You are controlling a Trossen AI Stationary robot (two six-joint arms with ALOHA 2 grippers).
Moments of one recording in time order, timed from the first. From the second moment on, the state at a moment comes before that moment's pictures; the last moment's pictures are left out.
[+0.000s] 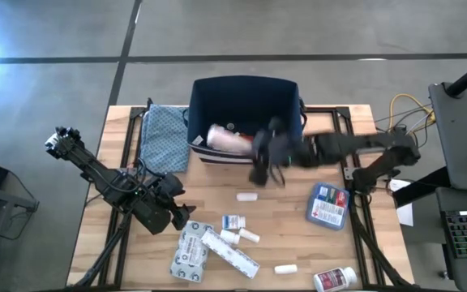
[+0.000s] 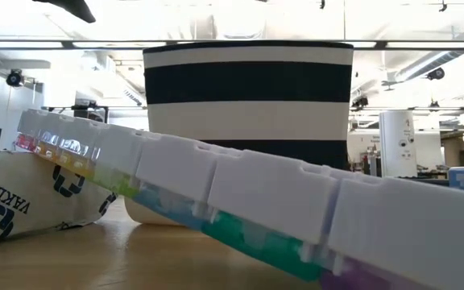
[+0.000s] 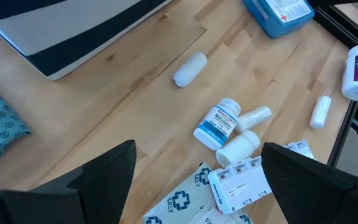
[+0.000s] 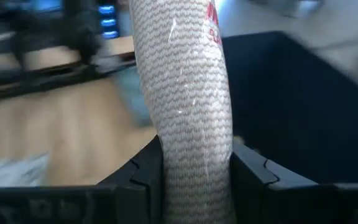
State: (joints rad) left arm -0.62 1.29 1.26 -1.02 -0.58 -1.25; right arm 0.12 1.57 1.69 -0.74 0.50 0.25
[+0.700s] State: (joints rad) left arm -0.62 1.29 1.26 -0.97 -0.61 -1.35; right arm -0.24 1.71 1.80 -1.01 0.38 -0.02
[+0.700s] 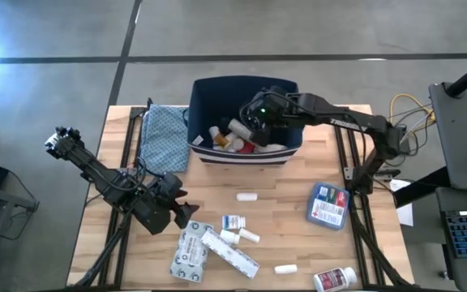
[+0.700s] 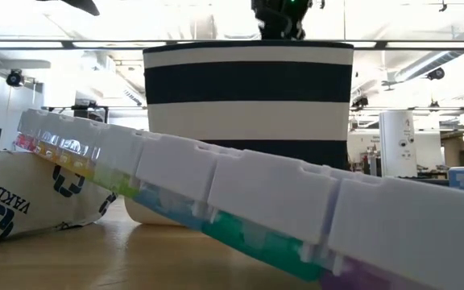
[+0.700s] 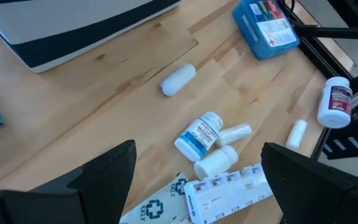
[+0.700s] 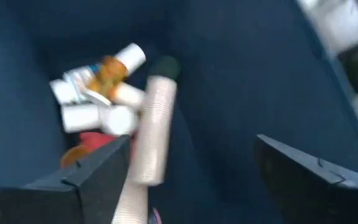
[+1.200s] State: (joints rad) left arm -0.62 1.29 1.24 -0.97 -0.61 -1.34; right arm 0.19 1.64 1.71 -1.15 0.16 -0.06
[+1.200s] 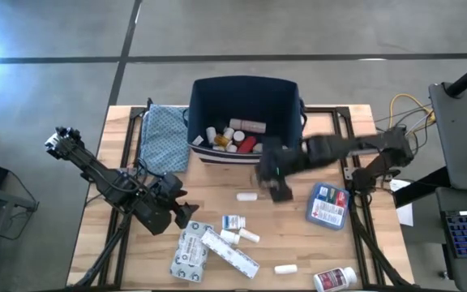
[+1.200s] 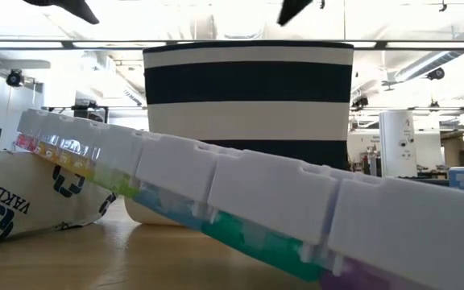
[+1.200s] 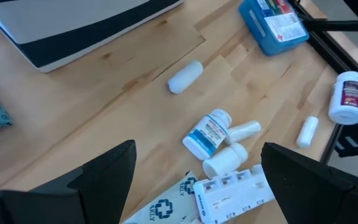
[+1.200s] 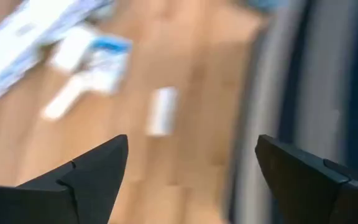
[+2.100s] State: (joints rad) left arm -0.66 1.29 1.20 -0.94 -0.55 -1.34; right arm 0.23 1.85 1.12 -0.28 0.28 0.34
